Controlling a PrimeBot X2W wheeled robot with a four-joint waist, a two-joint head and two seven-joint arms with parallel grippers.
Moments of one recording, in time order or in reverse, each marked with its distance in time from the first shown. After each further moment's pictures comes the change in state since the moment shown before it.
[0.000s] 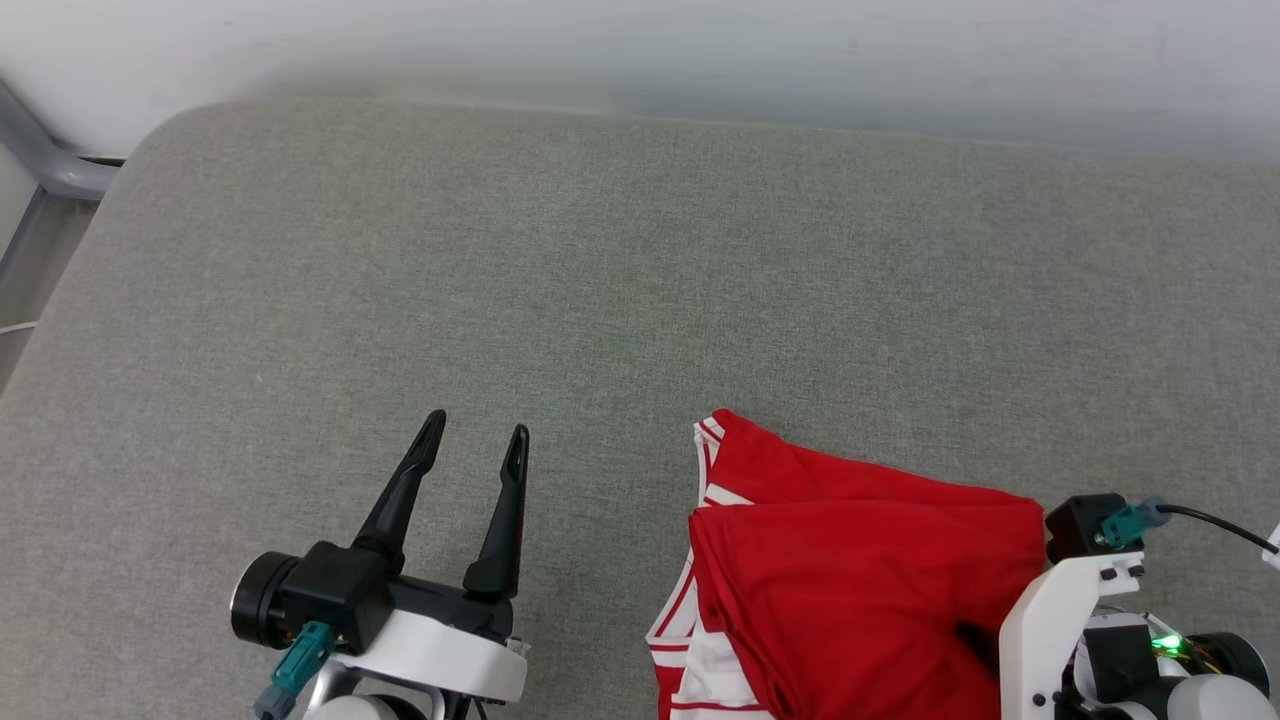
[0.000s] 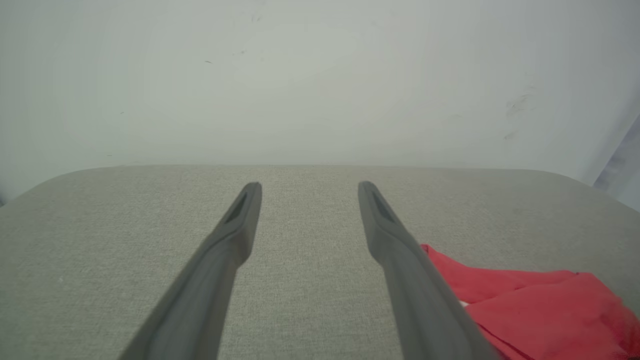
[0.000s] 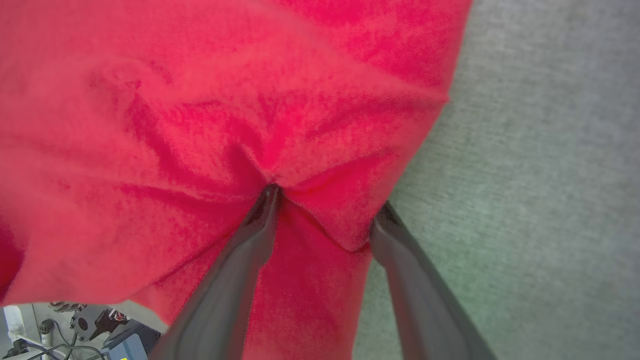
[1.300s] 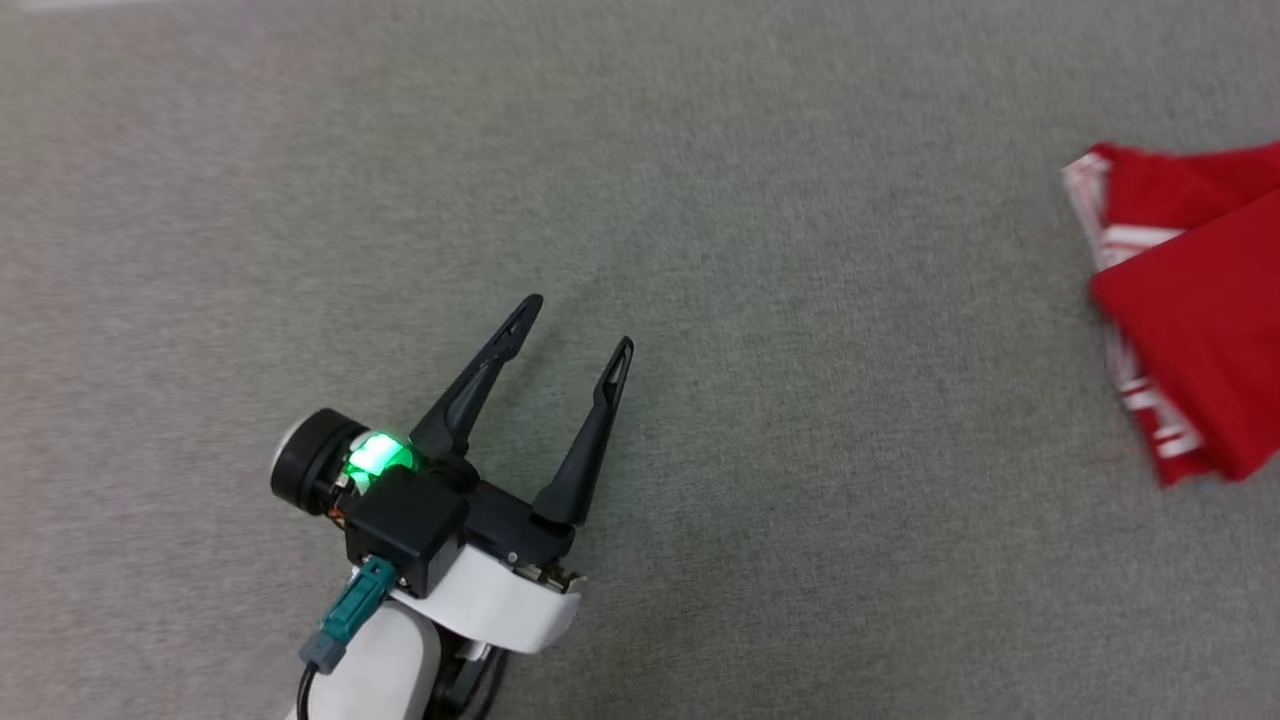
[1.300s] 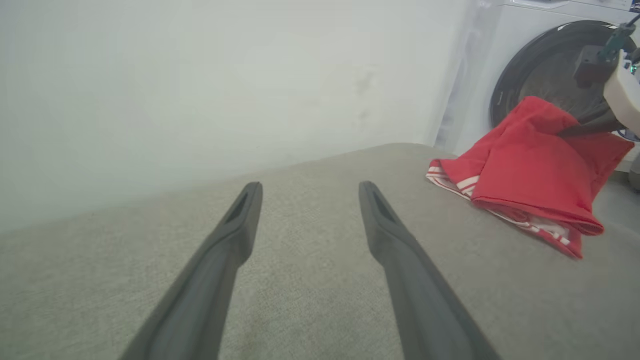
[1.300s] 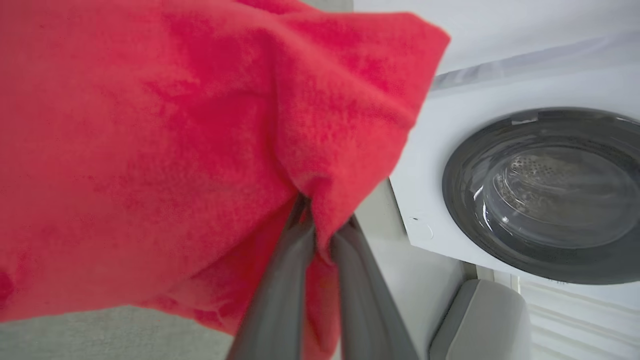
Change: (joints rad) left arm -0.178 0.093 -0.181 -0.087 0.026 0.000 0.000; right arm -0.497 -0.792 0.250 0.194 -0.060 0.001 -0.362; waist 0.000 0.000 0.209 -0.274
